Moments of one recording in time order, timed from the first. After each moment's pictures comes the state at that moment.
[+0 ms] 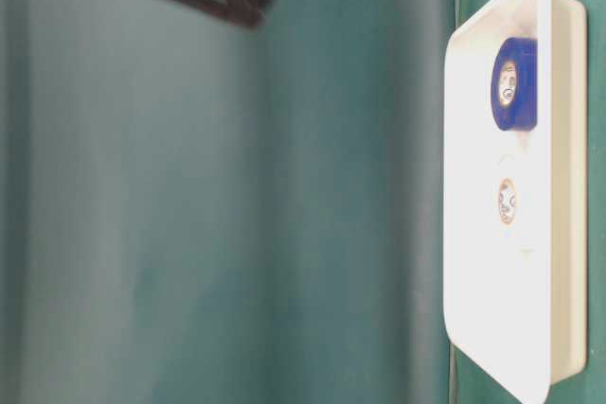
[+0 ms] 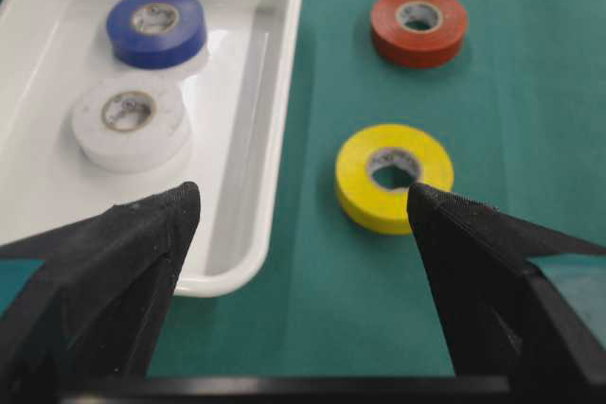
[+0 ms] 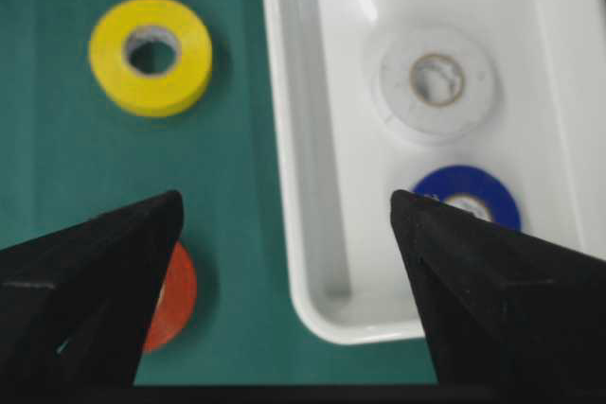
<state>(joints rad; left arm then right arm) 0.10 -0.92 1.17 0.00 0.08 0.03 -0.06 -0.54 0.67 -0.16 0.55 0.25</state>
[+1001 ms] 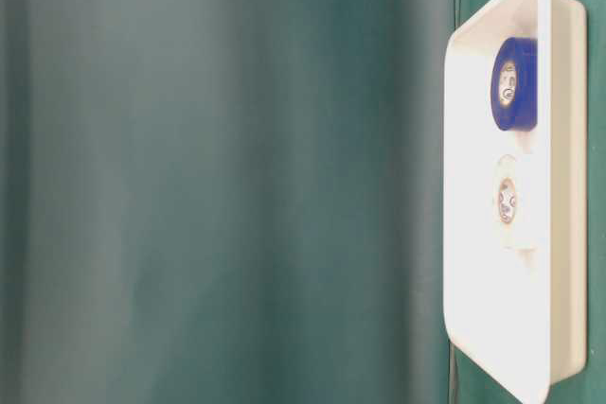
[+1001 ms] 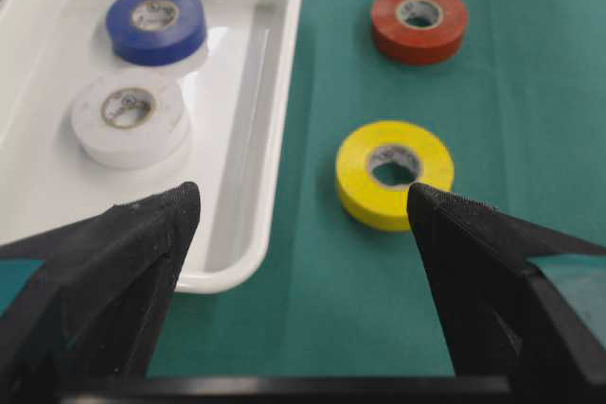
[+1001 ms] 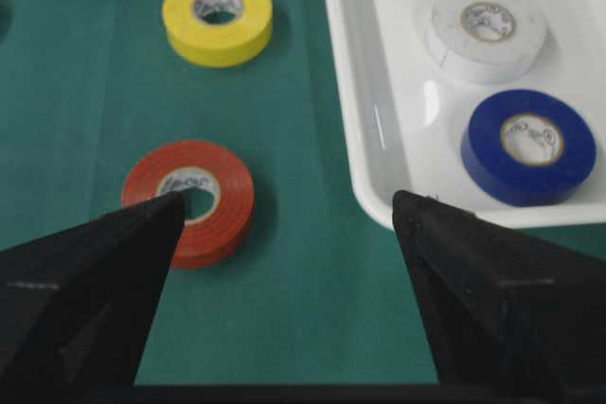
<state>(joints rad) 0.10 -0.92 1.18 0.00 0.08 0.03 -0.05 -0.96 1.22 -0.15 0.17 0.32</state>
